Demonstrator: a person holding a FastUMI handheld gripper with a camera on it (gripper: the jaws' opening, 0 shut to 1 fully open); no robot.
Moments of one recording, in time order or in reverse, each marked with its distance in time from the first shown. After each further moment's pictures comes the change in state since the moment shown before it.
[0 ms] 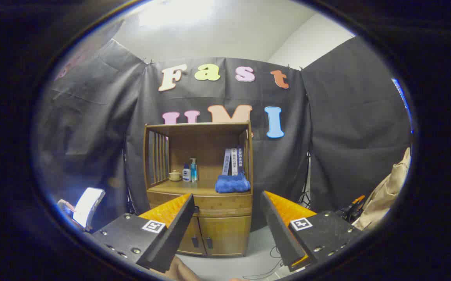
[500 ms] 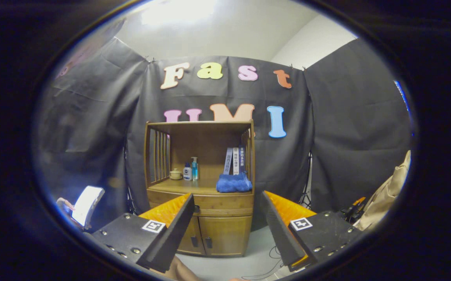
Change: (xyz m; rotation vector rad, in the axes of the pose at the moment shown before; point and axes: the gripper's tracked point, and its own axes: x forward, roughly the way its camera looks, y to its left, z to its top) arm 0.009 0.005 -0.002 -0.014 0.010 0.007
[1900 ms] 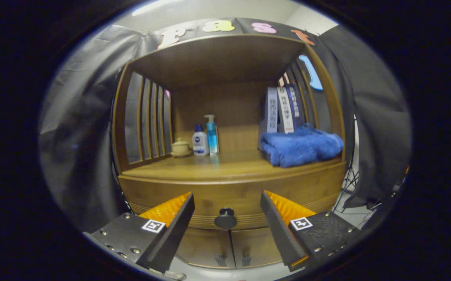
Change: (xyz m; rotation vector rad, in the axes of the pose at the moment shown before) arm 0.331 0.156 -0.232 0.080 0.180 0.093
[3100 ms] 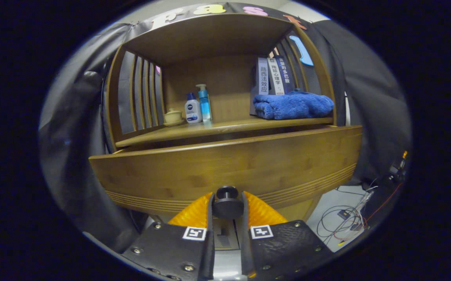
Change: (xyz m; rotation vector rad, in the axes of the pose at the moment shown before) arm -0.053 -0.004 -0.060 0.037 0.169 -0.066
